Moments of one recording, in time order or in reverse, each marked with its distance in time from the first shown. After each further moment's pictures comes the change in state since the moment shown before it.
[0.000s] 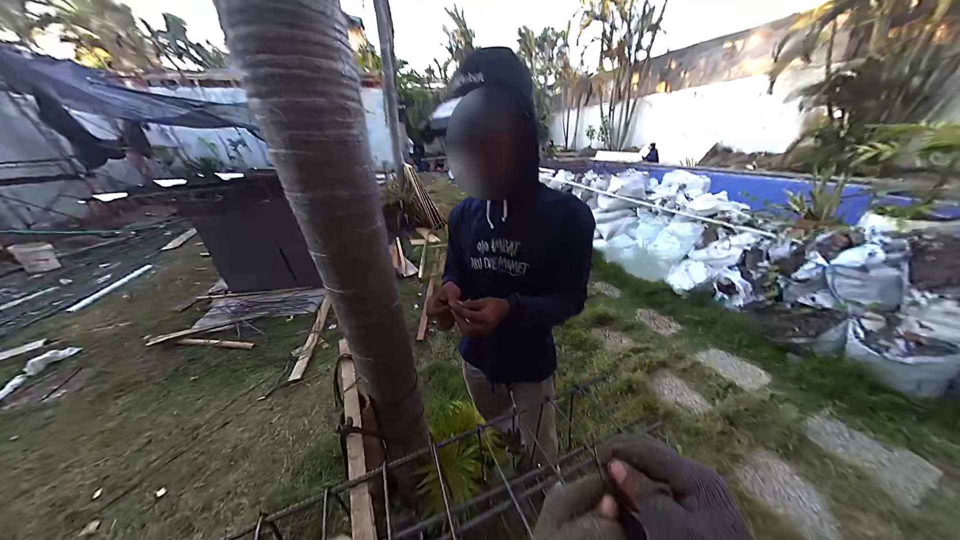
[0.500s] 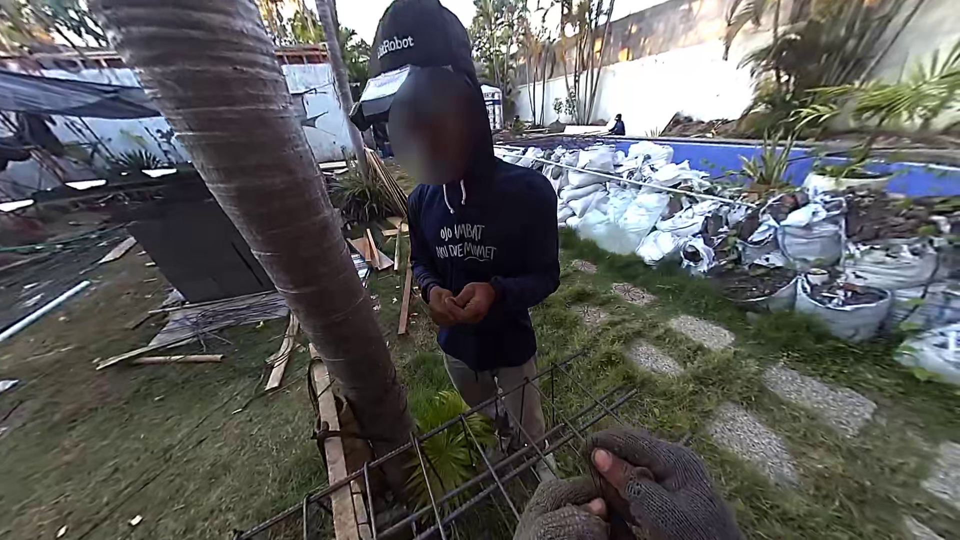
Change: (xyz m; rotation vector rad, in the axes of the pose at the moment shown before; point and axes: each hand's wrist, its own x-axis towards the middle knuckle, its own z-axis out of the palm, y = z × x) left_hand -0.001 -0.018 -0.003 -0.055 -0.226 -0.066; right_hand -0.020 0.008 -0.012 0.105 0.024 0.102
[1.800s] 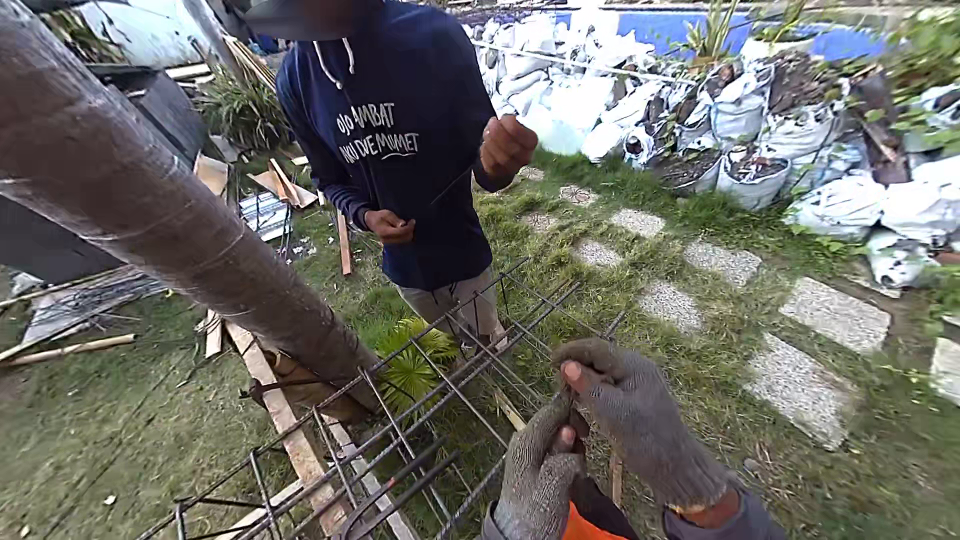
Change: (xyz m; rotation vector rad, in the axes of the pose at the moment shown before) left_hand -0.030 -0.076 0.037 0.282 0.229 -0.018; right_hand -0.041 0.052 -0.015 0.008 0.162 0.174
